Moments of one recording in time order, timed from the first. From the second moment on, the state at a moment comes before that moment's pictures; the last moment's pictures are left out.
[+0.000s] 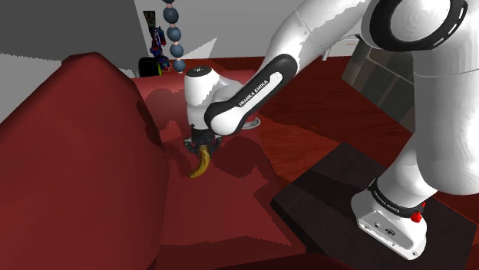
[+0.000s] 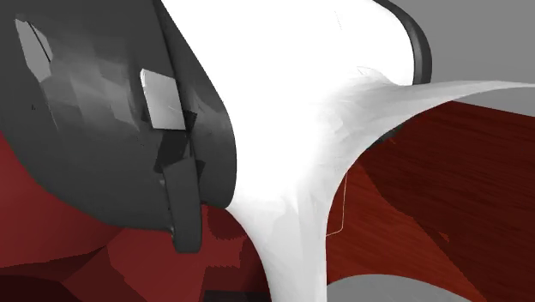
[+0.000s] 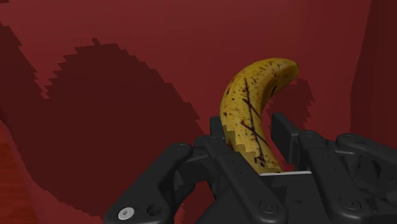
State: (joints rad) arm 0.28 0.56 0.35 -1.90 -0.28 2.44 1.19
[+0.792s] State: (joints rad) arm 0.08 0.51 0.33 -1.96 -0.24 2.46 0.95
